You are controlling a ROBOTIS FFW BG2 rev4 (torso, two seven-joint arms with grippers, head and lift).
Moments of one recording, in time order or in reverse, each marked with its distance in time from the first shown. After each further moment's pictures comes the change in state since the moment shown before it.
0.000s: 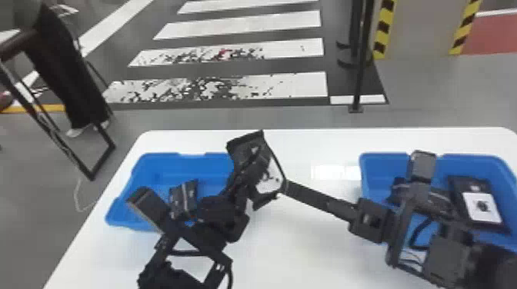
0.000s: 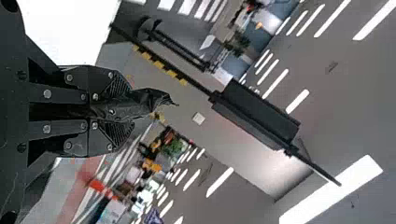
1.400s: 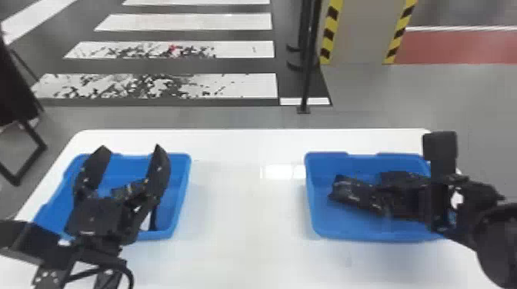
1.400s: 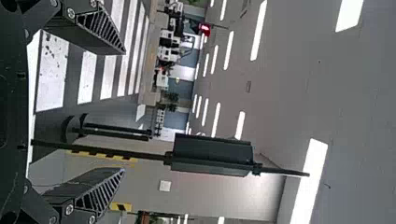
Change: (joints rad) left arm 0.031 -0.026 0.091 0.079 -0.361 -0.354 0.076; right arm 0.028 0.028 -0.362 -0.092 0.960 0.177 -0.173
